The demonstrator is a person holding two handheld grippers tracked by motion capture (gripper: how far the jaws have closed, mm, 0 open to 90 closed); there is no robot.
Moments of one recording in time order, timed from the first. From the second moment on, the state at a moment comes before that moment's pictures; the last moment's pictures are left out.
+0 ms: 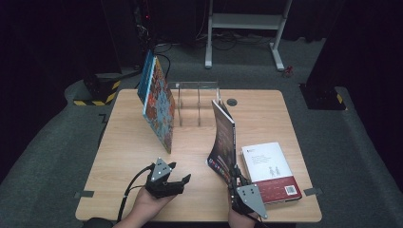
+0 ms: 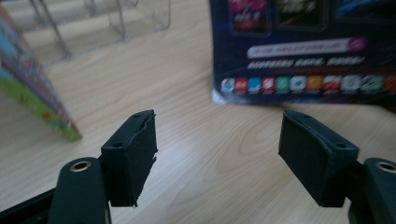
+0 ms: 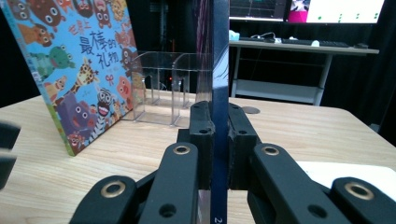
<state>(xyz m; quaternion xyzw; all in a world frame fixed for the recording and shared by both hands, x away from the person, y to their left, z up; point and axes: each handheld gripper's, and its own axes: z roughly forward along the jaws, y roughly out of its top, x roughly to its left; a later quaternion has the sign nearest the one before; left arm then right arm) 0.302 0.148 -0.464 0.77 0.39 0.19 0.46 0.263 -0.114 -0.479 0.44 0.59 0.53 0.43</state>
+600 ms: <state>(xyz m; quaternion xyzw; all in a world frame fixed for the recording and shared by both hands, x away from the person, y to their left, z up) 0.303 0.135 -0.437 0.76 0.38 0.20 0.50 0.265 -0.099 -0.480 0.44 0.60 0.53 0.42</state>
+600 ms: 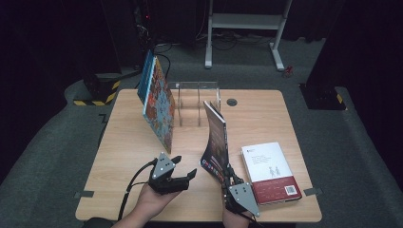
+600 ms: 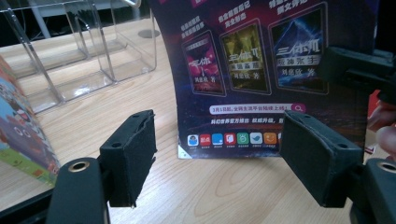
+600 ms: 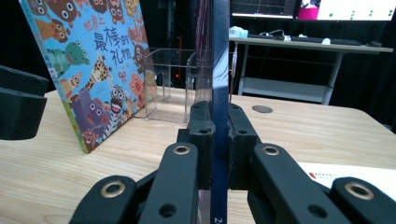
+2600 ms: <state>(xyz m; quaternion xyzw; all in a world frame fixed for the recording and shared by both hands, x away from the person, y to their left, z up) 0.335 0.064 -0.397 0.74 0.38 0.18 0.52 0.269 -0.074 -0.489 0.43 0.62 0.51 0.42</state>
